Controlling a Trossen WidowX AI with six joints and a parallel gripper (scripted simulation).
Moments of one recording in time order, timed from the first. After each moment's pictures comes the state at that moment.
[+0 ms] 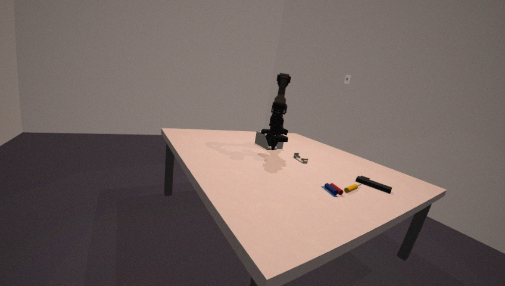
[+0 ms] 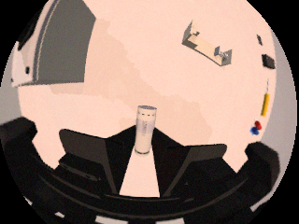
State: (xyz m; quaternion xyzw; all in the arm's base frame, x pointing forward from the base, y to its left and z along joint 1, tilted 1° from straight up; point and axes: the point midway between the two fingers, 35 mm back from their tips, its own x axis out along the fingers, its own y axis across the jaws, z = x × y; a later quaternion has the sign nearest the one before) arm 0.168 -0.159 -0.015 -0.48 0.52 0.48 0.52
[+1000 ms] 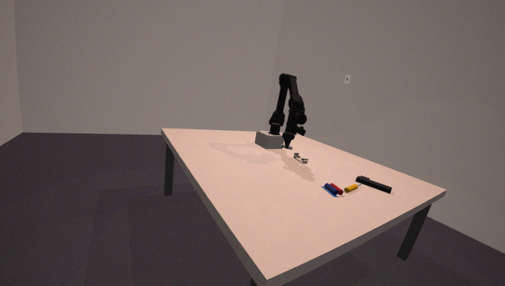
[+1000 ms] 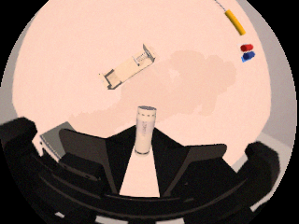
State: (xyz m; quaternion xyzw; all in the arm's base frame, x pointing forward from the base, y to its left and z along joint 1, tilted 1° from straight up) arm 0.233 -0.100 0.011 -0.23 0.67 0.22 0.67
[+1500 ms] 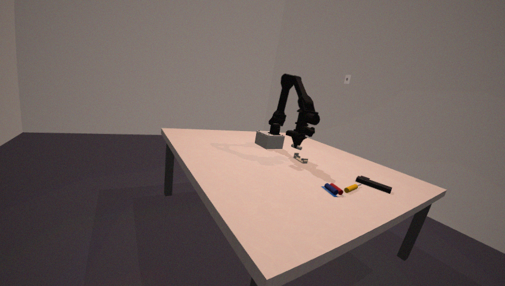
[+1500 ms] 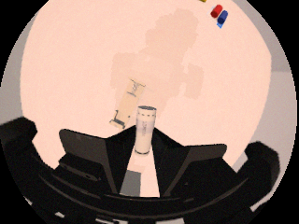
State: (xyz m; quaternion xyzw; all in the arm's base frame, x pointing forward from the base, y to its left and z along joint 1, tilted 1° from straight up) arm 0.262 -0.052 0.019 -0.05 0.70 0.04 0.71
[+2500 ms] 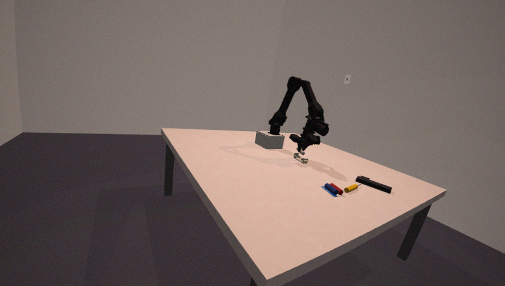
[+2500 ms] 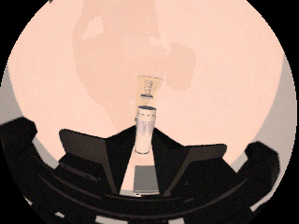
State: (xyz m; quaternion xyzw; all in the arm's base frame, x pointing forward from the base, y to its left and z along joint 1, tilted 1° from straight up) arm 0.270 -0.011 -0.008 0.08 0.77 -0.08 0.63
